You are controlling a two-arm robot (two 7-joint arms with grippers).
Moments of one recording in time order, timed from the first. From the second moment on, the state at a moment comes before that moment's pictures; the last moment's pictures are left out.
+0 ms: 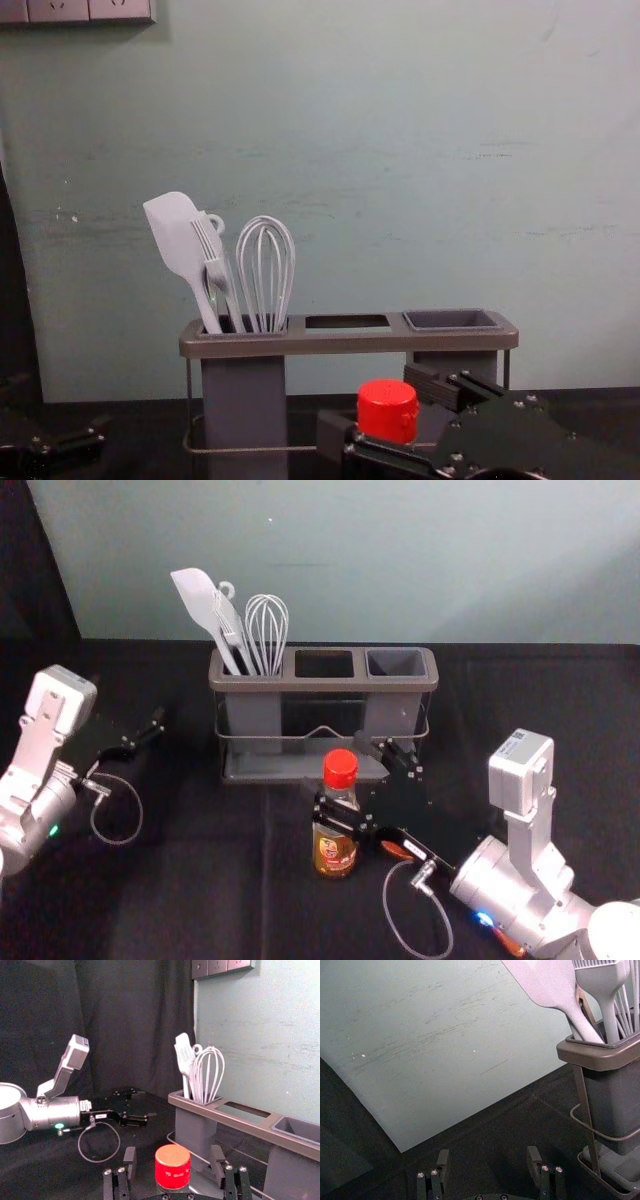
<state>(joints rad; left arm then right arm) -0.20 0.60 0.45 -1.41 -0.25 -0.12 0.03 0.00 0.41 -0.45 -1.72 0.32 -0.16 0.35</state>
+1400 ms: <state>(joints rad) -0.20 0.60 0.45 -1.41 -0.25 -0.12 0.03 -0.16 0.43 -0.23 -1.88 0.36 -0.21 0.37</state>
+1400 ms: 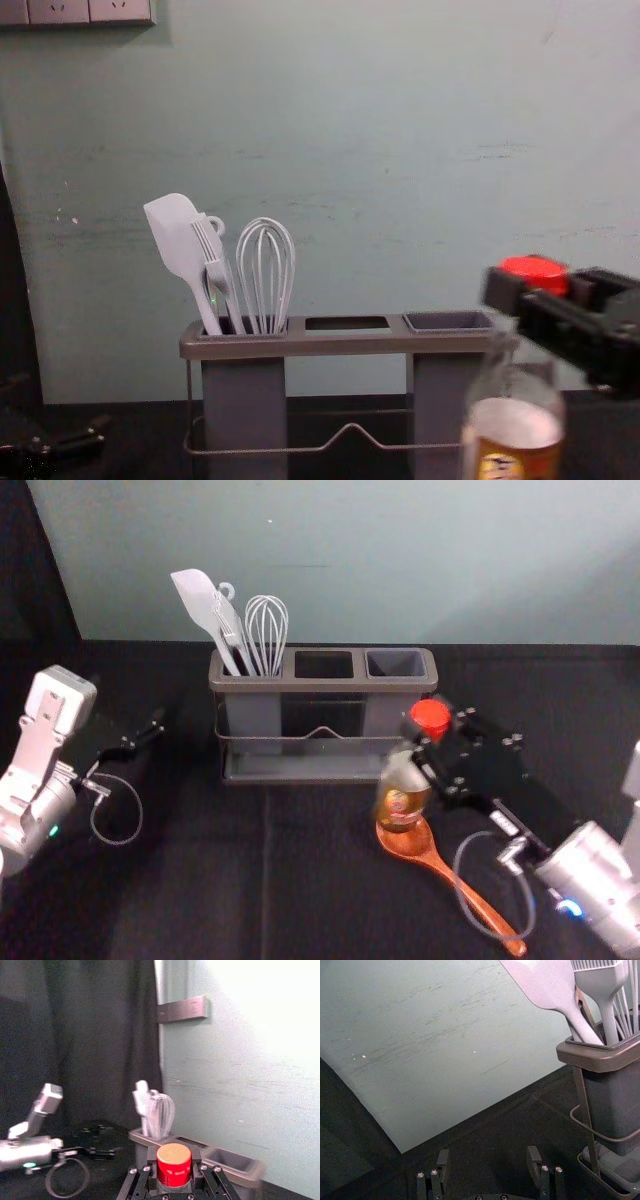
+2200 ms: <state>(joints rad) -0.20 0.60 0.45 -1.41 -0.25 -0.12 0.03 -0.09 0.41 -0.09 -1.69 0.41 -0.22 0.39</state>
